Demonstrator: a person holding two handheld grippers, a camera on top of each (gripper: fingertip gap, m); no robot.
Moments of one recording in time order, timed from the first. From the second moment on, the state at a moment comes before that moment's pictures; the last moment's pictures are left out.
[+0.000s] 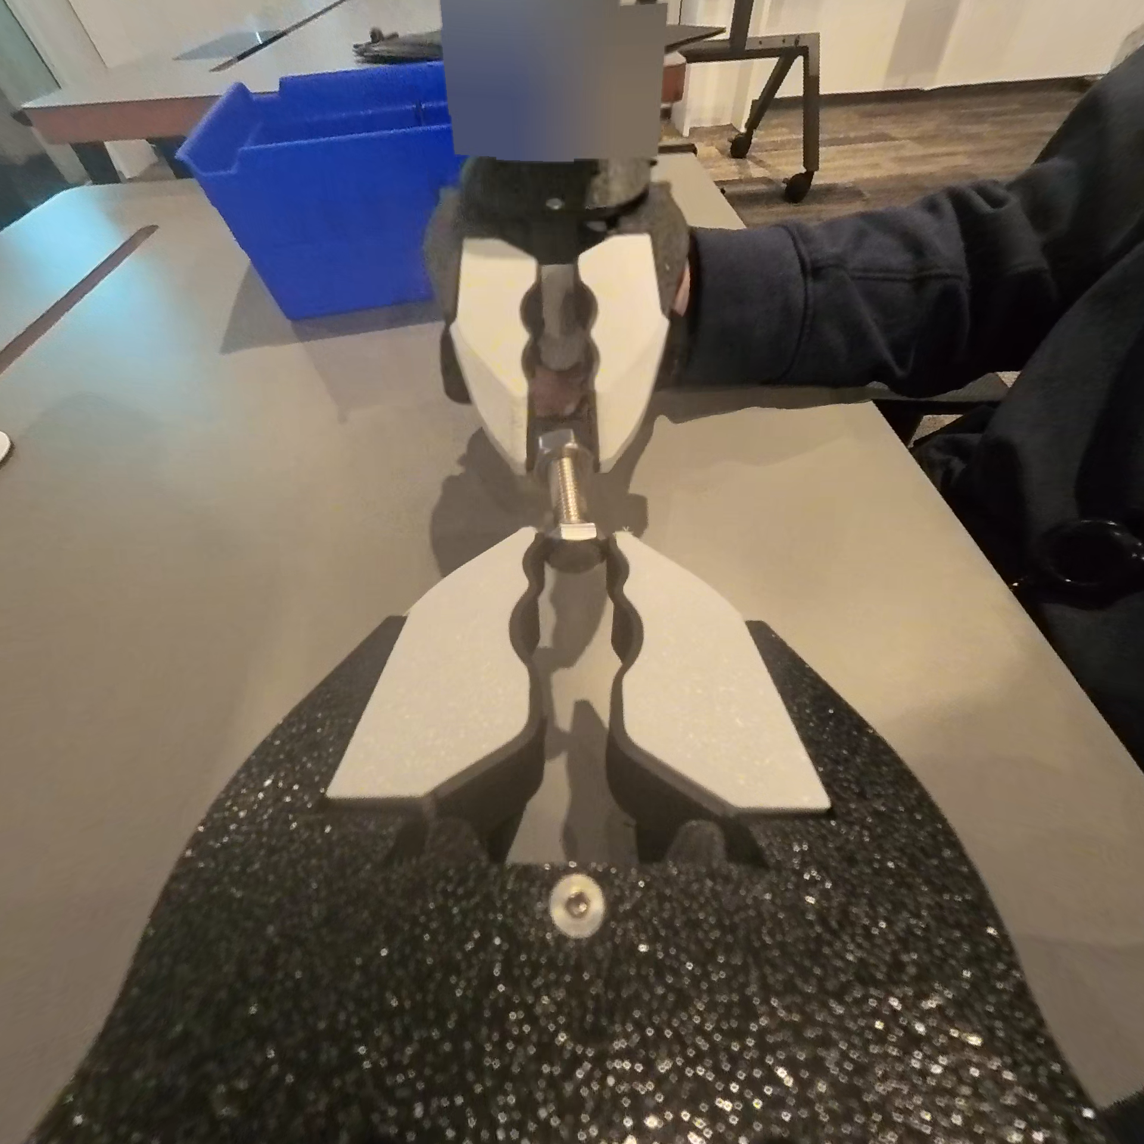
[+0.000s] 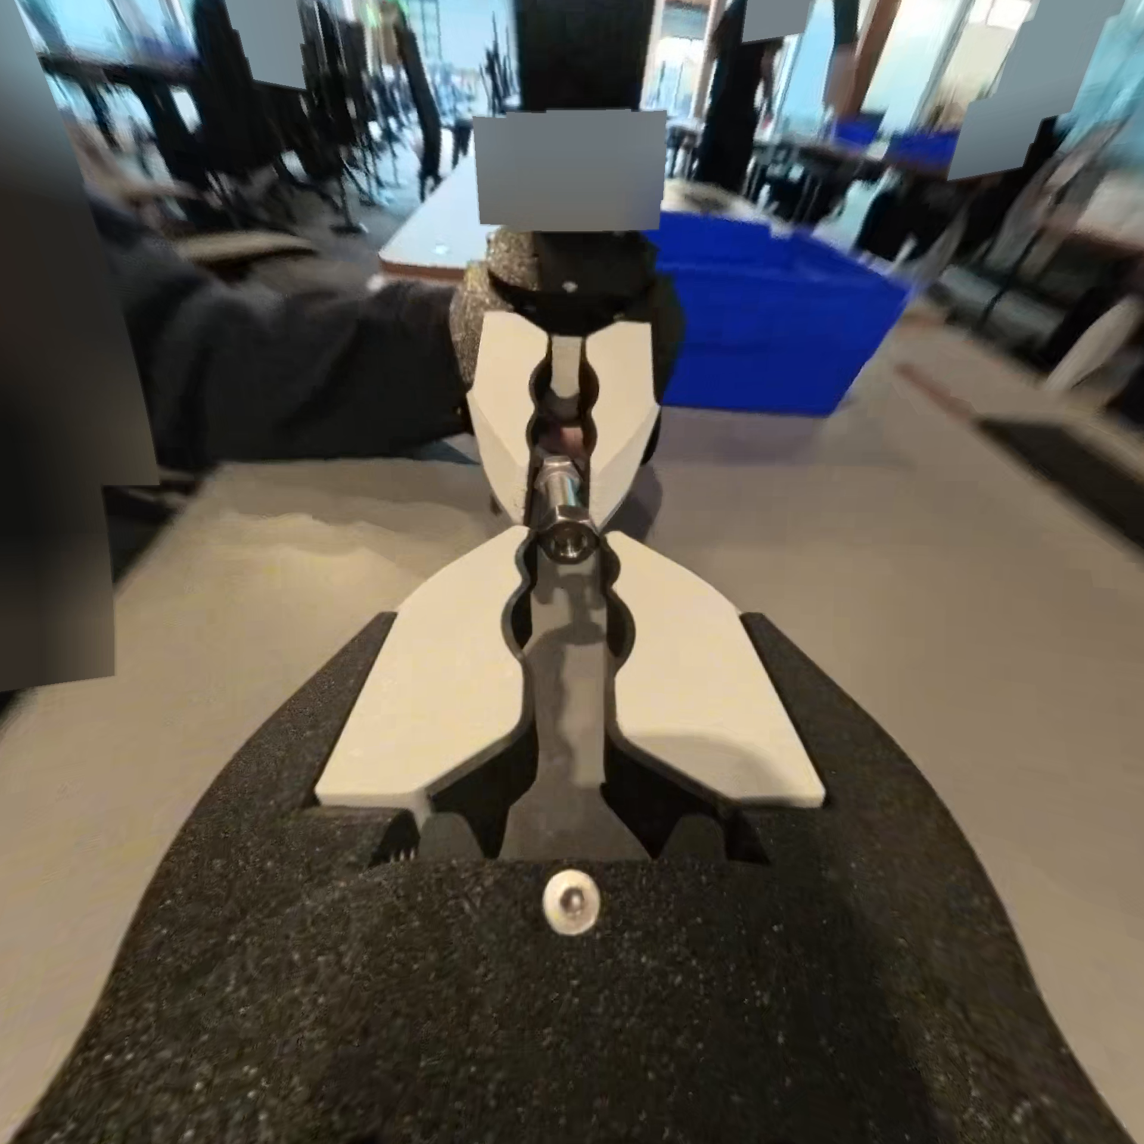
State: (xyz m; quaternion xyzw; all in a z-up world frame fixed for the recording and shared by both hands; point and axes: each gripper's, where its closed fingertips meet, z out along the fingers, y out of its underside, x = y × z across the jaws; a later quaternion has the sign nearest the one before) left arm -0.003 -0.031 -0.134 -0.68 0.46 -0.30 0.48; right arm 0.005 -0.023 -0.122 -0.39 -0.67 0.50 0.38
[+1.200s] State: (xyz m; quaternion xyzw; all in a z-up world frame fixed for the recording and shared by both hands) left arm 0.000 -0.032 -0.128 -0.67 0.46 -0.31 0.50; right arm 0.006 -0.029 -0.117 -0.51 -0.54 0.65 0.15
